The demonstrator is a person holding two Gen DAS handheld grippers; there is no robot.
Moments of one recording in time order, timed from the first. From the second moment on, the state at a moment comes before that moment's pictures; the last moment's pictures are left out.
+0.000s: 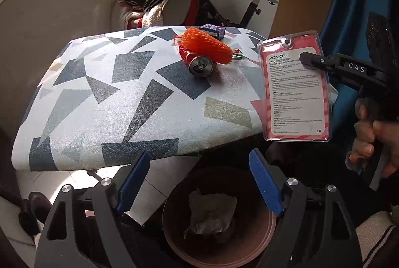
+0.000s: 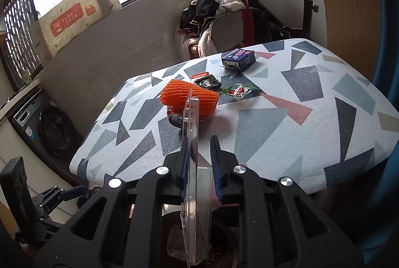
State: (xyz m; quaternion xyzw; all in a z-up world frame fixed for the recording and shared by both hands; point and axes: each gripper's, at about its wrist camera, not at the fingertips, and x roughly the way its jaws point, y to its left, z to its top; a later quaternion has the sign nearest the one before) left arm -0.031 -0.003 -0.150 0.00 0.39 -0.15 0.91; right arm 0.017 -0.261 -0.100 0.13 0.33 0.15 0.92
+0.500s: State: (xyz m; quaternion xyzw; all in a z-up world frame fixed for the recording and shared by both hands) left arm -0.023 0.048 -0.121 -0.07 0.36 -0.05 0.93; right arm -0.014 -0.234 -0.145 0.12 0.40 0.20 0.88
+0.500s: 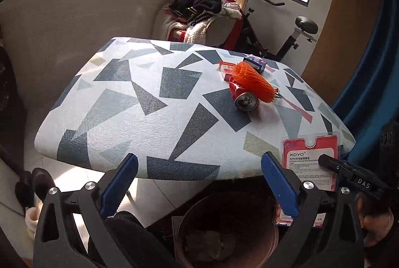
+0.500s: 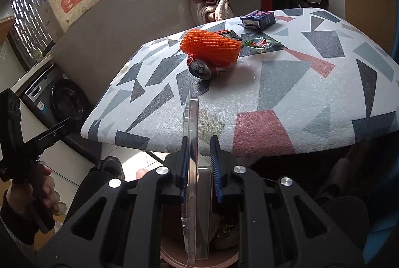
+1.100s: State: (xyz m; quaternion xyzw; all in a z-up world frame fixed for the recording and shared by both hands) left arm -0.023 0.054 -0.136 -0.09 0.38 -0.04 0.92; right arm -0.015 -0.217 -0.186 0.10 0.48 0.20 0.85
